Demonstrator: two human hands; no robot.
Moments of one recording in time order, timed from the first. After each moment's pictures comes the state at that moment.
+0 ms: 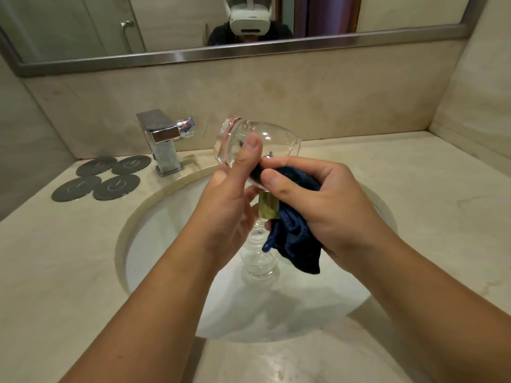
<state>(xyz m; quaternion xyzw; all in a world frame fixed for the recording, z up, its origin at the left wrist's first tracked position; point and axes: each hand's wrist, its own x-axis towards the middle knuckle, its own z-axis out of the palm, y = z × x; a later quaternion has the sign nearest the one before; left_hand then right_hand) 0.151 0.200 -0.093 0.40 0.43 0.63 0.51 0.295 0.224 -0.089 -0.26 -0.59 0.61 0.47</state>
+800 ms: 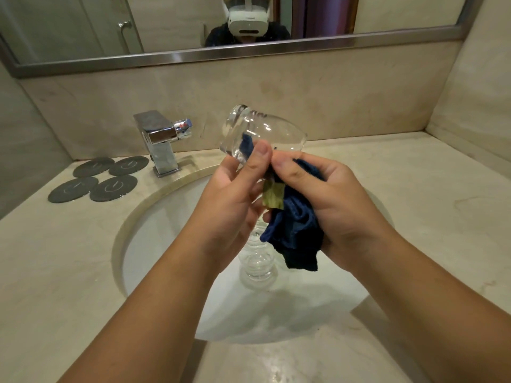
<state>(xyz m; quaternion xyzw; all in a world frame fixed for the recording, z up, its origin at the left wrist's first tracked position) 0.156 0.199 -0.093 0.39 0.39 0.65 0.52 0.298 0.226 -0.084 -0.23 -0.51 0.69 0.46</state>
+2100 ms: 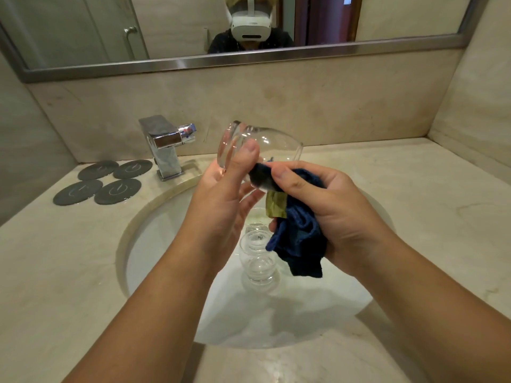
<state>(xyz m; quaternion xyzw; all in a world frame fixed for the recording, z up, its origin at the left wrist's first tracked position) 0.145 0.204 -0.091 0.41 0.43 0.66 0.45 0.298 0.226 -0.081 -0.25 -0.52 0.69 0.43</state>
